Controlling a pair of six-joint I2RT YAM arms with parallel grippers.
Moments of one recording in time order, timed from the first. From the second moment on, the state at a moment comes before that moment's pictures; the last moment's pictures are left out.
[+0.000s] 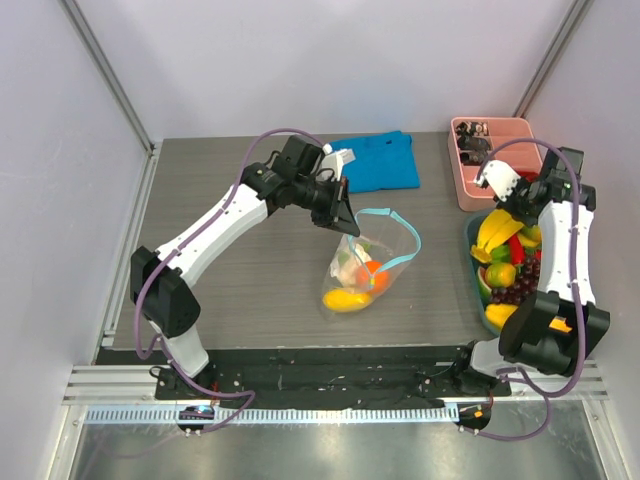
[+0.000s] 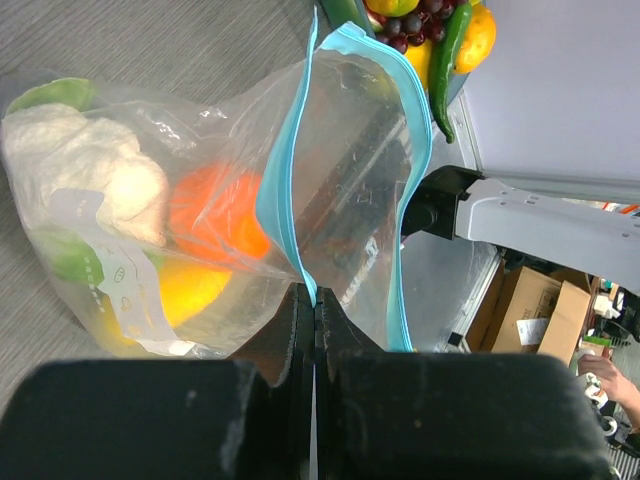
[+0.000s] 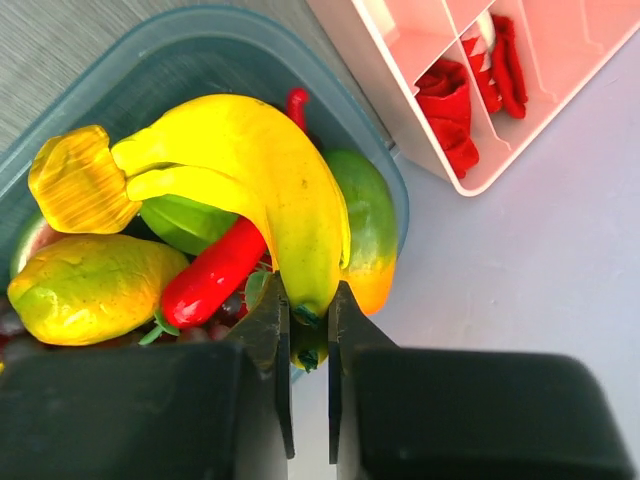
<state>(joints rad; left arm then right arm) -0.67 1.74 1.71 -0.75 0.67 -0.50 -0.37 1.41 1.36 -0.91 -0.20 -1.27</state>
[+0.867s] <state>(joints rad) -0.67 1.74 1.70 -0.75 0.67 -0.50 -0.36 1.25 1.56 -0.89 -0.47 -0.94</state>
